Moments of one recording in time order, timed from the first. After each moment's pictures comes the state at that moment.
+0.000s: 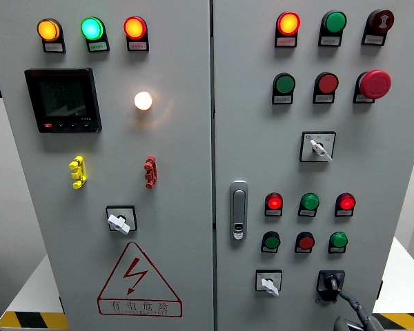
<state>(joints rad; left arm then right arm) -0.01 -0.09 0.04 -0.12 -0.07 -0.02 -0.15 0.18 0.14 1.49 1.50 -1.45 0.02 -0.14</state>
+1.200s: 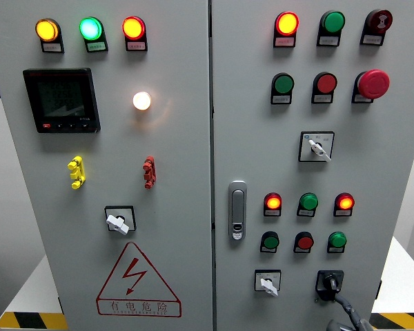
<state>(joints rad) -0.01 -0.09 0.04 -0.12 -0.07 -0.02 -0.15 0.18 0.14 1.45 1.50 -1.44 0.02 -0.16</state>
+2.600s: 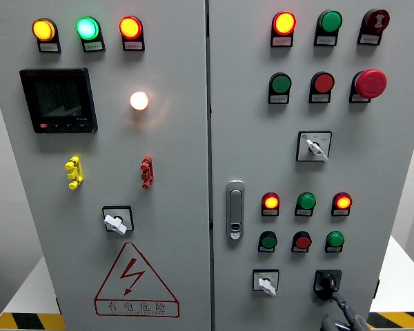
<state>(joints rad) -0.01 -0.09 0.04 -0.12 -0.07 -0.02 -0.15 0.21 0.14 1.43 1.50 -1.39 0.01 -0.19</state>
